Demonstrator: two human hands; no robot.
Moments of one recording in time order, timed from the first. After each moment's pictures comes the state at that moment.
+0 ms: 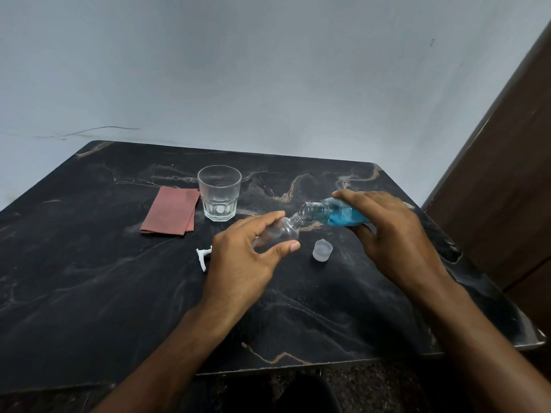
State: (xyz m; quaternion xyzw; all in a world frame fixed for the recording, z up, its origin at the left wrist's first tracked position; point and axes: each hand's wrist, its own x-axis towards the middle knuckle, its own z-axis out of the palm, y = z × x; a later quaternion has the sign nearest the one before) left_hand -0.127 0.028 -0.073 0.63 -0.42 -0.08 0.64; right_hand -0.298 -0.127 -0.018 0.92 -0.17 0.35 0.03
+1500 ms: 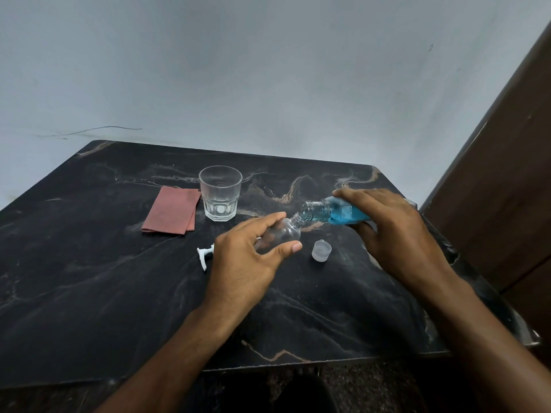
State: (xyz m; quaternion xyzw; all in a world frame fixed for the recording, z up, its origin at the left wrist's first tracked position) left_hand -0.133 0.033 -0.069 0.64 -0.41 -0.06 0.64; right_hand -0.301 -0.124 -0.006 0.93 -0.19 0.30 0.04
